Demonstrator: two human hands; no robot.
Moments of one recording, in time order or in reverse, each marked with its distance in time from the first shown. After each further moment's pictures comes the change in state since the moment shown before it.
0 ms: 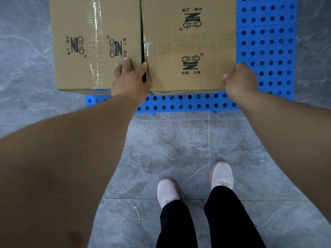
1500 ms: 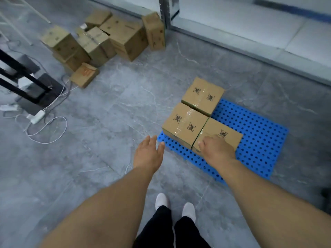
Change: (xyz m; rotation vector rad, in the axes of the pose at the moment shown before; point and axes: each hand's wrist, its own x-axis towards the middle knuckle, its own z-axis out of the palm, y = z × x) left_hand -0.395 -0.005 -0.264 -0.489 0.223 -0.520; right_hand -0.354 -0.178 -0.258 -0.718 -0.230 -0.958
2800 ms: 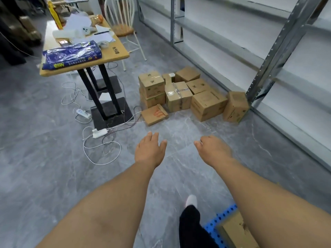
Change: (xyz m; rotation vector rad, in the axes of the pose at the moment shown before) left_hand 0.226 -0.246 -0.354 -0.207 0.356 -0.201; right_hand 0.231 -0.487 -0.143 -0.225 0.169 -0.419
